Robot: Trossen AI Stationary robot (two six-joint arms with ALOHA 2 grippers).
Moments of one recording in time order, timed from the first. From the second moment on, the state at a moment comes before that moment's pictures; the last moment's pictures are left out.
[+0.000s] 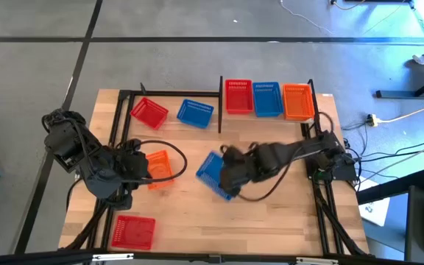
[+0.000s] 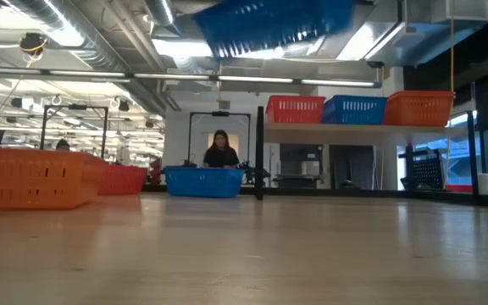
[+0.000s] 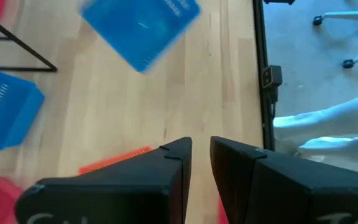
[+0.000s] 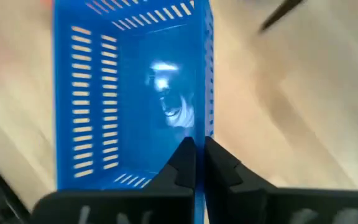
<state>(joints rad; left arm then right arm) -0.72 1.53 2.16 -1.57 -0.40 -0.64 0.34 1.98 2.22 -1.59 0.34 0.98</state>
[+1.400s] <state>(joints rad) -0.15 1.52 2.16 -1.53 -0.62 -0.36 -0.46 1.34 1.86 -1.51 0.44 0.65</state>
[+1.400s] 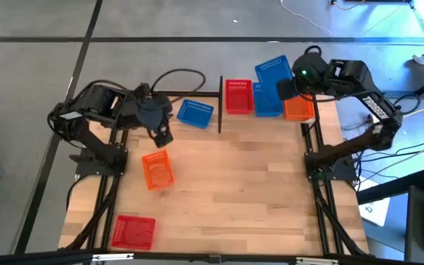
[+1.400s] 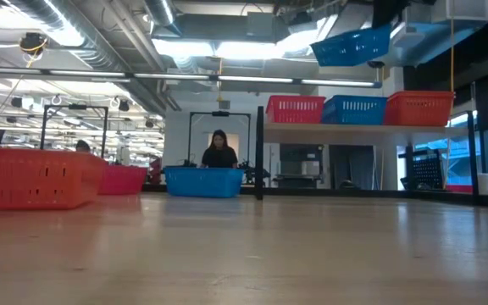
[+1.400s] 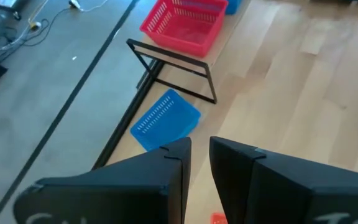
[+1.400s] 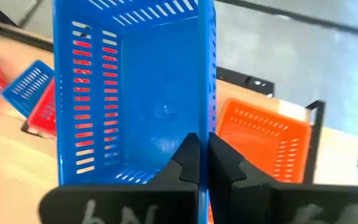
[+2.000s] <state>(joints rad) -0.11 1.52 2.16 -1.51 -0.56 -0.33 -0.71 1.29 1.55 -1.21 0.11 0.62</state>
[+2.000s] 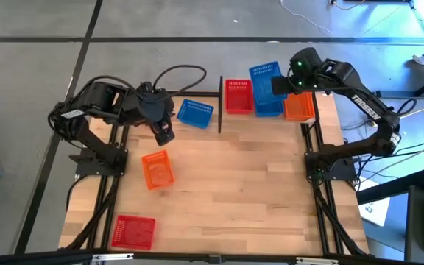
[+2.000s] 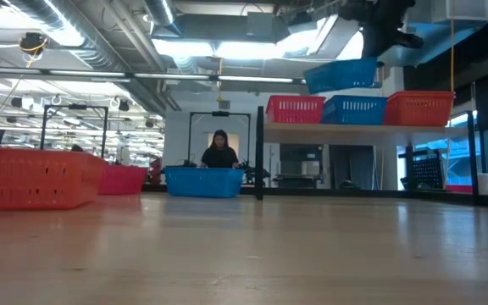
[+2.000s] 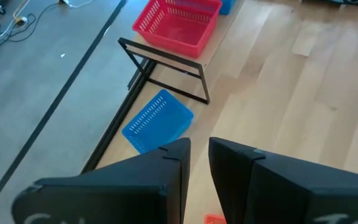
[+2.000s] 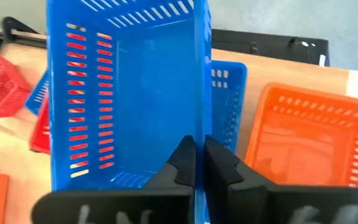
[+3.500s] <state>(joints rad) -0.11 1.52 2.16 -1.51 -0.50 -0.33 -0.71 1.25 1.45 -1.19 0.08 0.75</state>
